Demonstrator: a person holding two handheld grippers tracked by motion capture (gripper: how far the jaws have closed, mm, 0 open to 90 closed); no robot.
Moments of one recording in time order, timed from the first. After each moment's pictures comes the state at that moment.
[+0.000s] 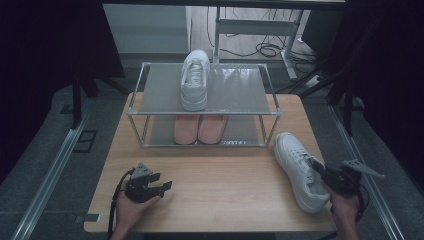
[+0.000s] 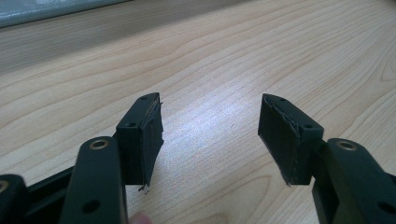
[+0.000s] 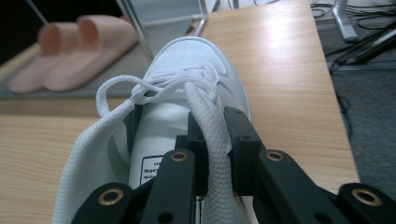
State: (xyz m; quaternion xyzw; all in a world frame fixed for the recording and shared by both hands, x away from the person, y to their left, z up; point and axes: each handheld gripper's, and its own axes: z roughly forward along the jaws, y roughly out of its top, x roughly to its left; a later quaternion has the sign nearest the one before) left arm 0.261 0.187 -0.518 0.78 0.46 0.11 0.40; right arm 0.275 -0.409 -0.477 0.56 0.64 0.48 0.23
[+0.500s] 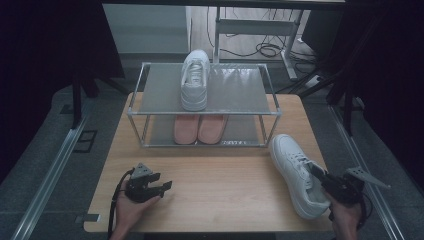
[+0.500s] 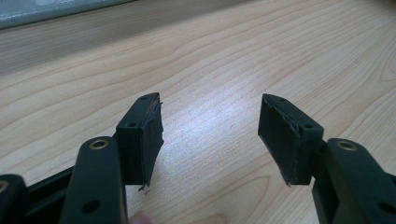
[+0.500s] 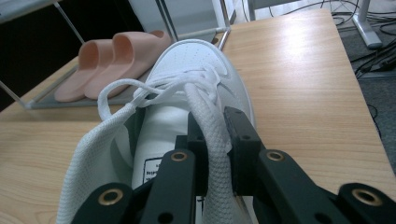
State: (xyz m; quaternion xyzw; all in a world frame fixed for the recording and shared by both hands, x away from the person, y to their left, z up) left arm 0.261 0.186 -0.518 0.78 0.46 0.11 0.40; right arm 0.249 -0.399 -0.472 0.55 0.62 0.52 0.21
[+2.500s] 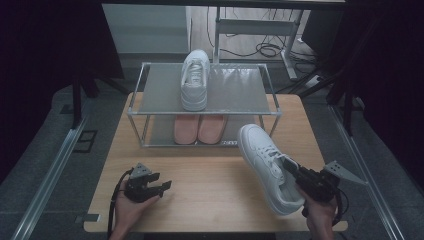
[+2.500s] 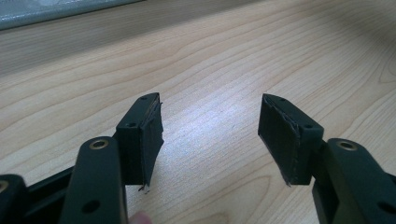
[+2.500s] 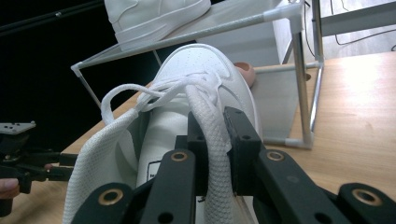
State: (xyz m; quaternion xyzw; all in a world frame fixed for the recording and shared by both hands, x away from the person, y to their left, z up) left arm 0.262 0.189 -0.518 0.78 0.46 0.11 0.41; right arm 0.243 -0.315 -0.434 0.47 0.62 0.60 0.18
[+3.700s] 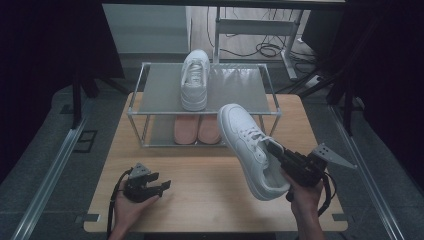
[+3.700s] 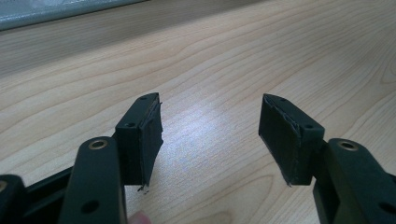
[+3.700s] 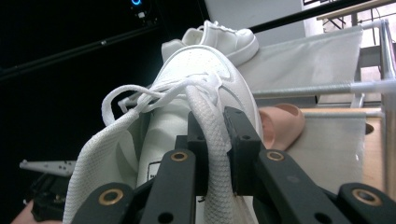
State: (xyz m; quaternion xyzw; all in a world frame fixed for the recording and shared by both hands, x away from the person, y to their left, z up) left arm 0.262 0.191 -0.518 0.78 0.46 0.11 0.41; right arm 0.260 -0.267 -0.385 0.42 0.61 0.66 0.16
